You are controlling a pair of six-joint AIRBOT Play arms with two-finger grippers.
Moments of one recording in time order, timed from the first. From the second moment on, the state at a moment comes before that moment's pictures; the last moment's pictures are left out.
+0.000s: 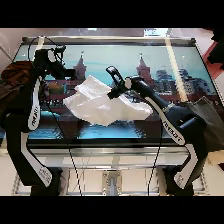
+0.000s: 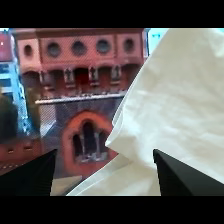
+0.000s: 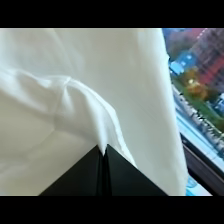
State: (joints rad) left arm -0.08 -1.94 1.99 1.48 -1.26 -1.49; right arm 0.48 -1.87 1.68 -1.35 0.87 1.27
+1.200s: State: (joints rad) left arm -0.08 -2.00 1.87 1.46 -1.56 -1.47; right arm 0.48 -1.52 1.78 -1.60 1.27 1.34
